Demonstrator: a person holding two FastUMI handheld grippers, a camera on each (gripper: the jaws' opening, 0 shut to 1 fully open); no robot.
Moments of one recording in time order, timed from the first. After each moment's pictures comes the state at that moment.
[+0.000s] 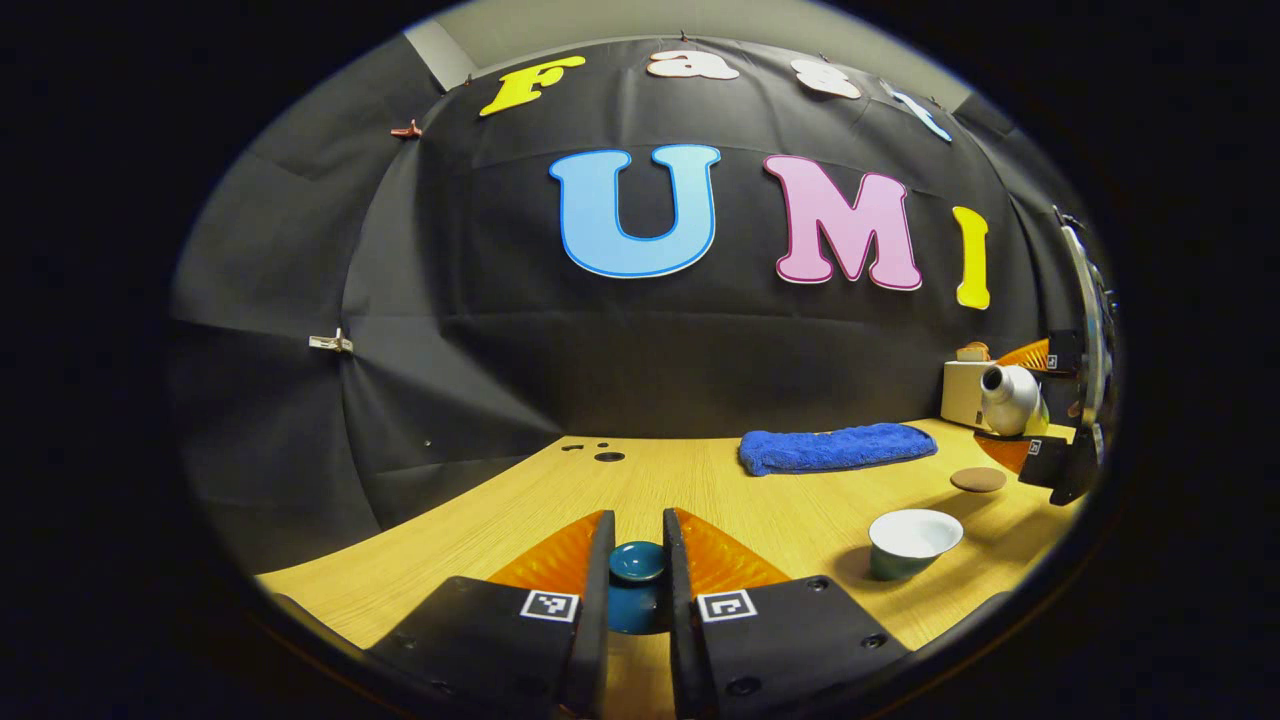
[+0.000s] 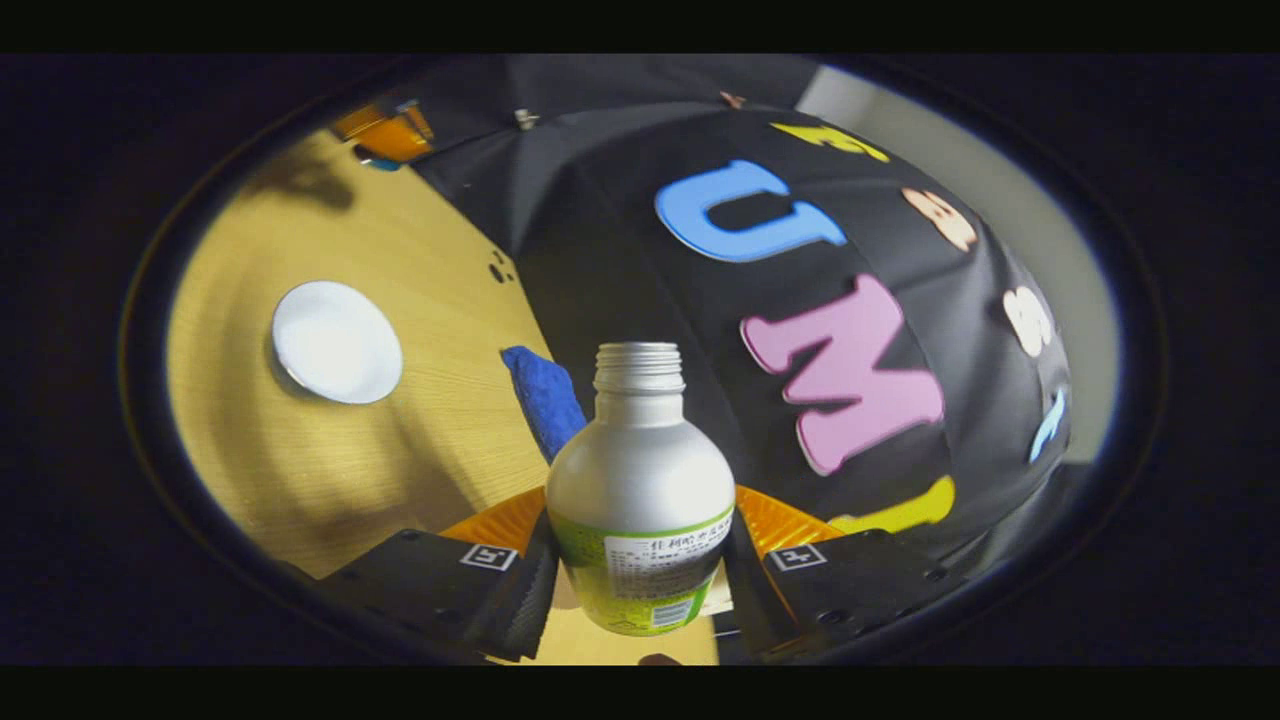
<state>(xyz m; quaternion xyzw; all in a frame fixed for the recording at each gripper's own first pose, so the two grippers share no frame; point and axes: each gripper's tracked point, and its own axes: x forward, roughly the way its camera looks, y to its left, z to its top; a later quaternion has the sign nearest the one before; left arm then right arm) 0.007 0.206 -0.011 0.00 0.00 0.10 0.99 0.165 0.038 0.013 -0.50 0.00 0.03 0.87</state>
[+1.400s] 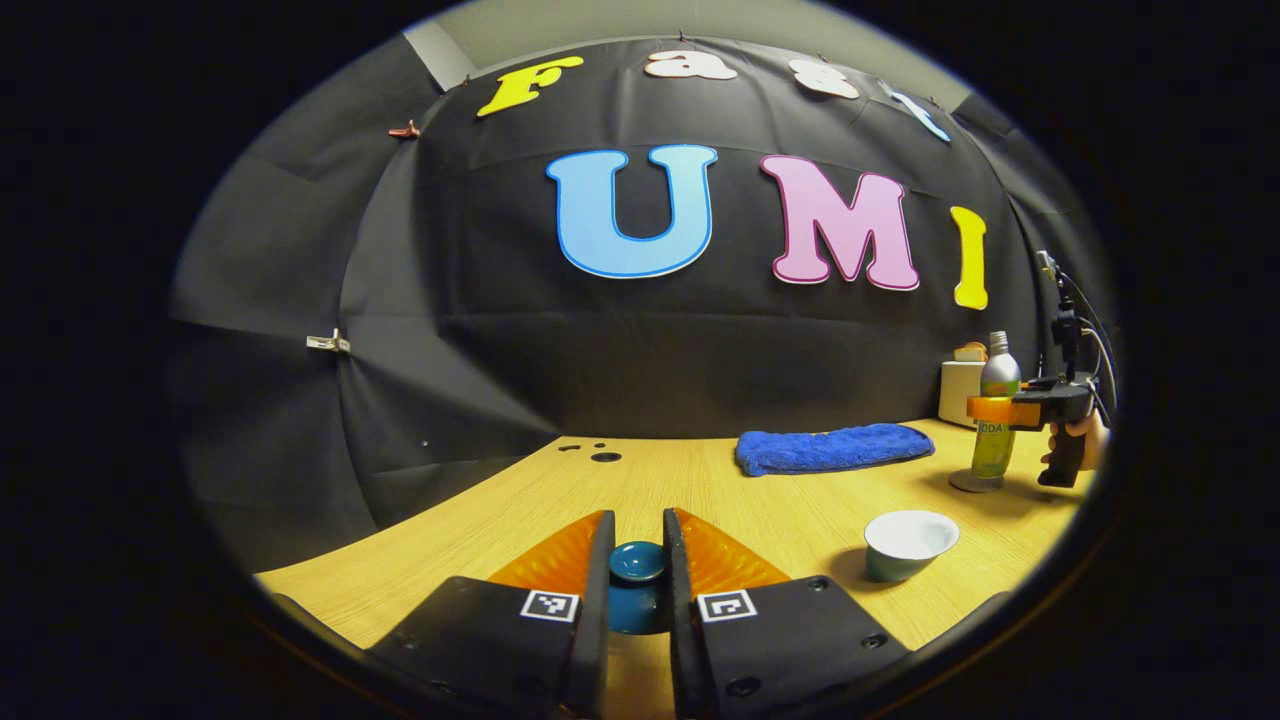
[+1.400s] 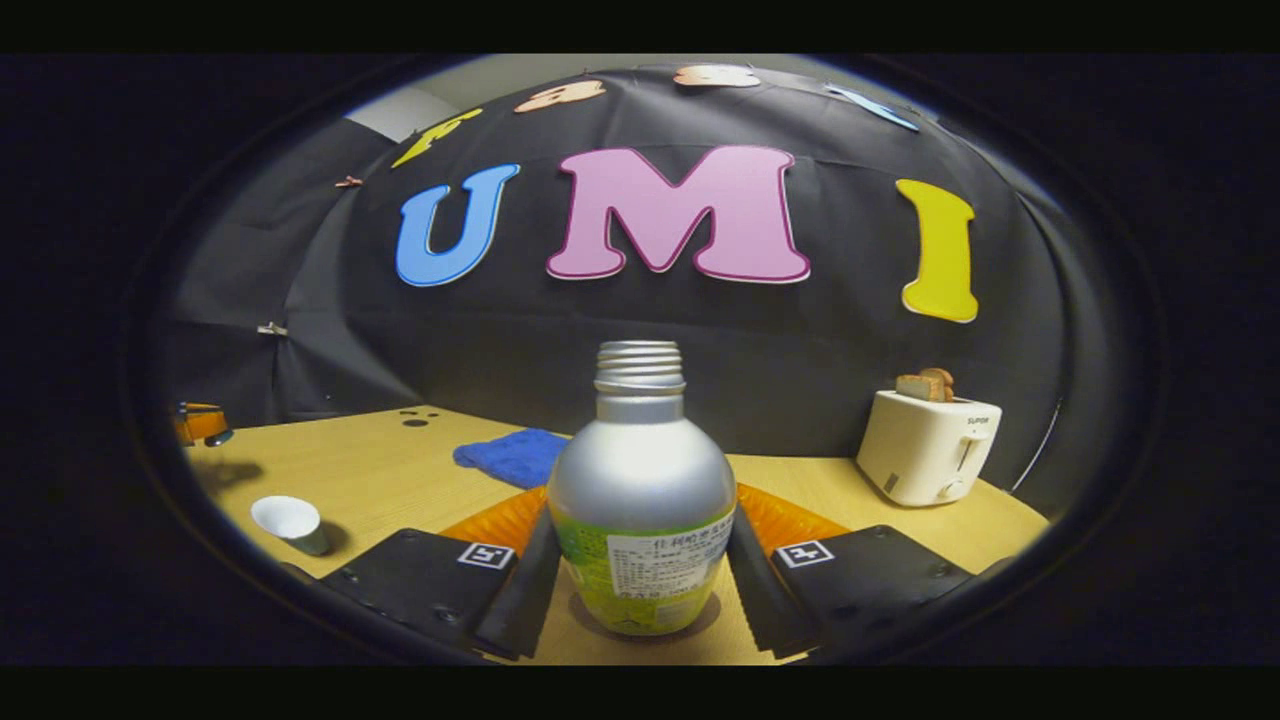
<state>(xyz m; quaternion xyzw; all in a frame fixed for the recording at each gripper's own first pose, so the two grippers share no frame) 0.009 0.203 -0.011 0.00 0.00 0.10 1.00 0.225 -0.032 0.019 -0.04 0.01 0.04 1.00</state>
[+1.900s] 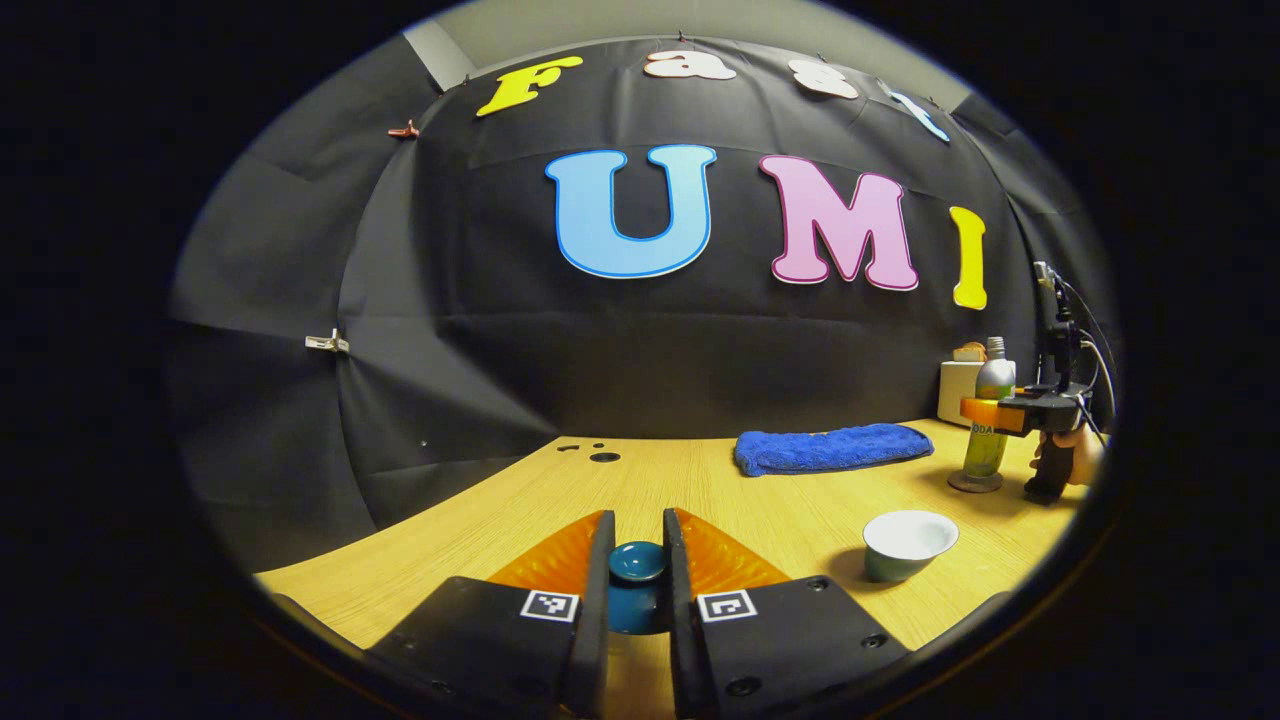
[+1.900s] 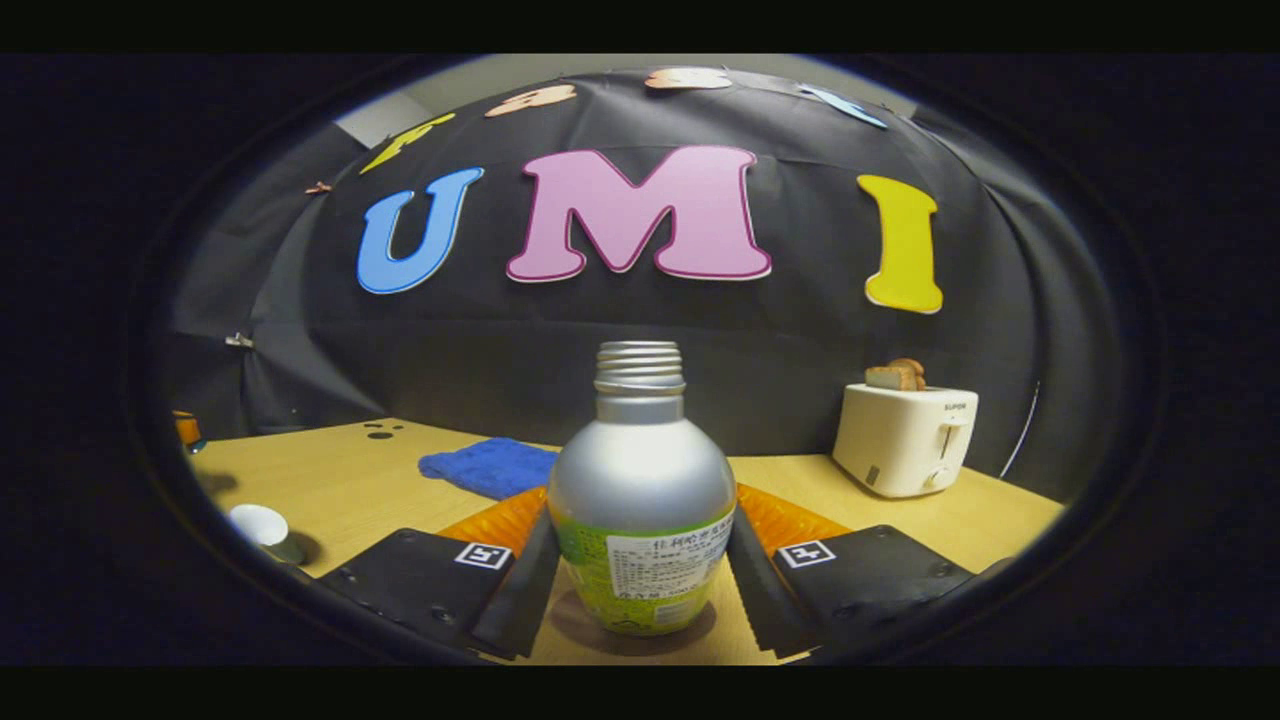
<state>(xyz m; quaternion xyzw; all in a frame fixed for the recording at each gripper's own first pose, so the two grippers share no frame) 0.009 0.203 -0.011 0.00 0.00 0.10 1.00 0.234 -0.042 0.000 -0.01 0.02 0.00 1.00</state>
